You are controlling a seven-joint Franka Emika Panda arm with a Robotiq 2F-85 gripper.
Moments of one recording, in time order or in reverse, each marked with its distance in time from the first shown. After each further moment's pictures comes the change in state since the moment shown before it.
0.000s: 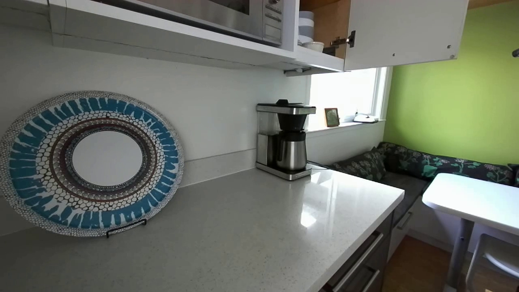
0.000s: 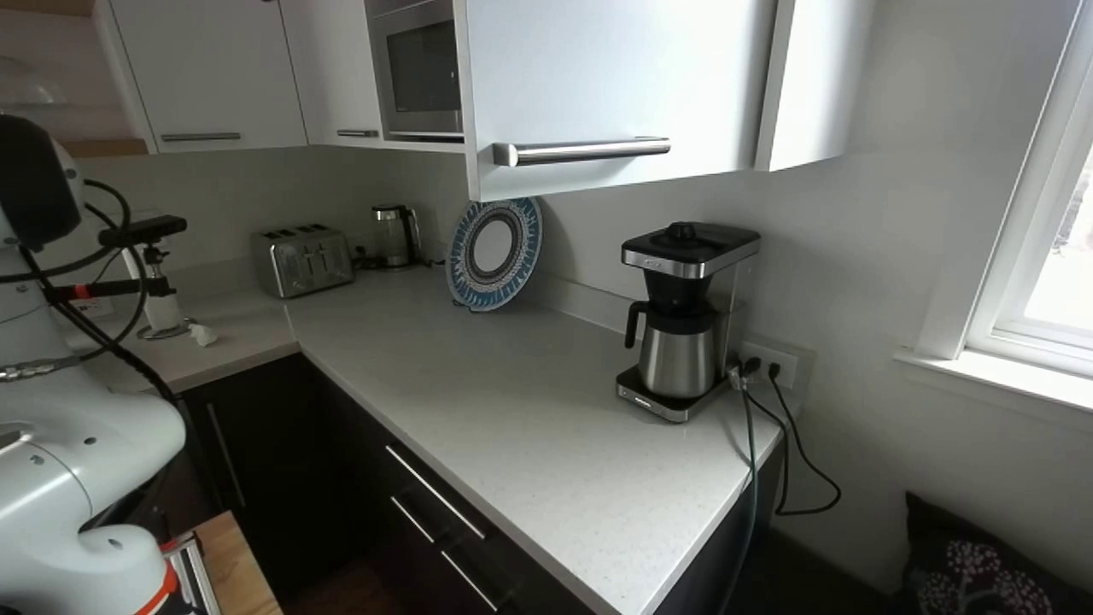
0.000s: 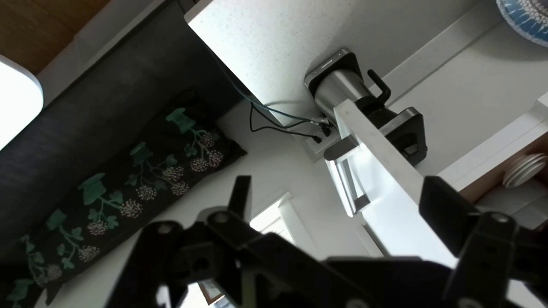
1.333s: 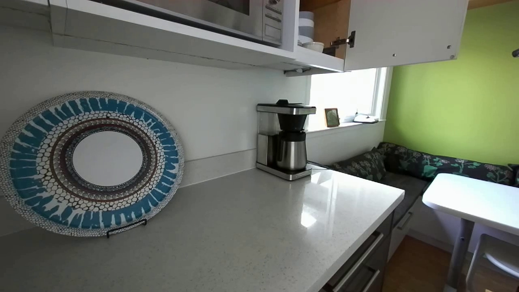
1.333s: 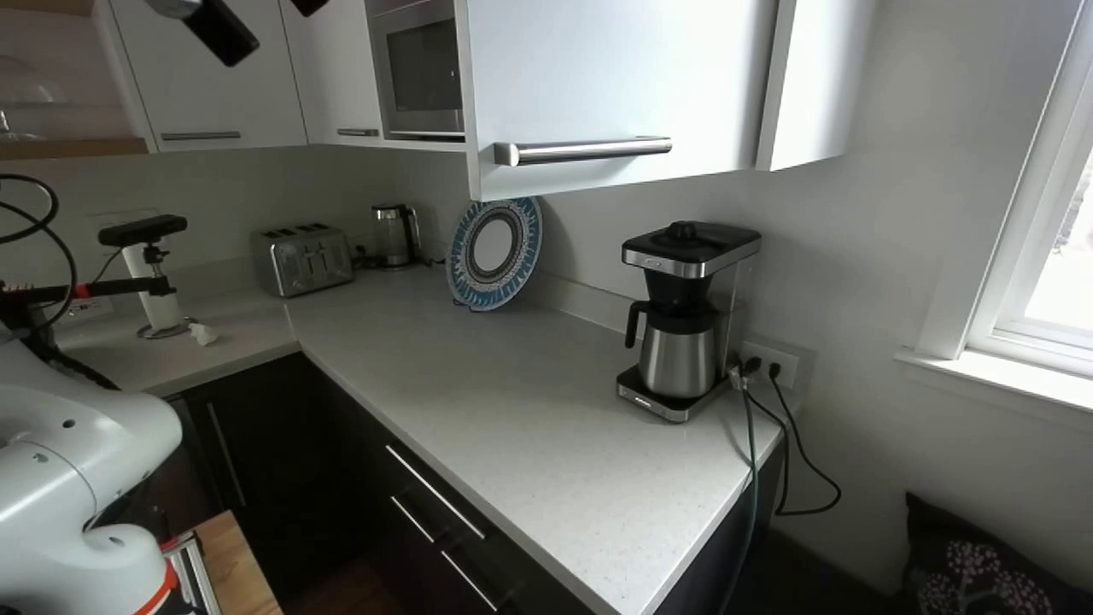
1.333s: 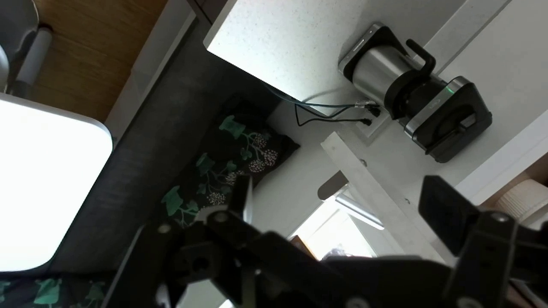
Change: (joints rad) arm 0.088 -0.432 0.252 -0.517 -0.377 0.345 0.341
